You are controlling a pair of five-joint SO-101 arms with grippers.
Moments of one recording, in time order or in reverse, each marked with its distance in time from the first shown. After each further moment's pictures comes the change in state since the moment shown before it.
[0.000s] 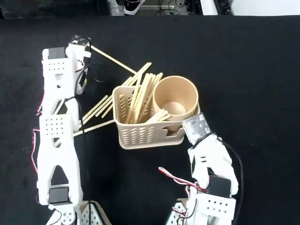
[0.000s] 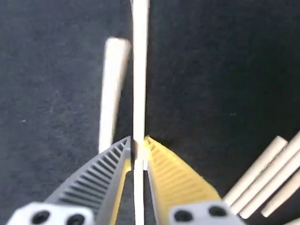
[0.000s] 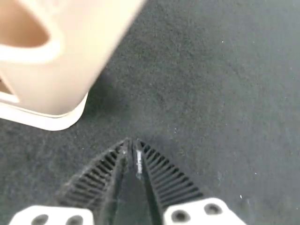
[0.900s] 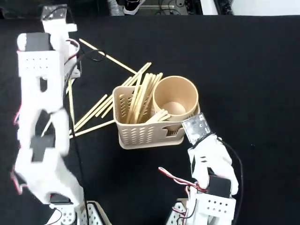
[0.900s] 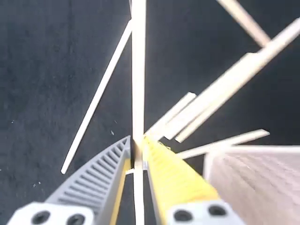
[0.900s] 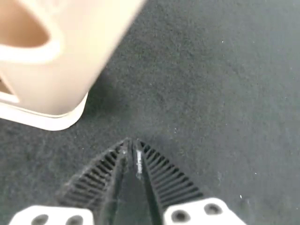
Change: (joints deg) left arm 4.8 -59.2 43.4 -0.1 24.7; right arm 0.0 0.0 0.0 0.0 0.0
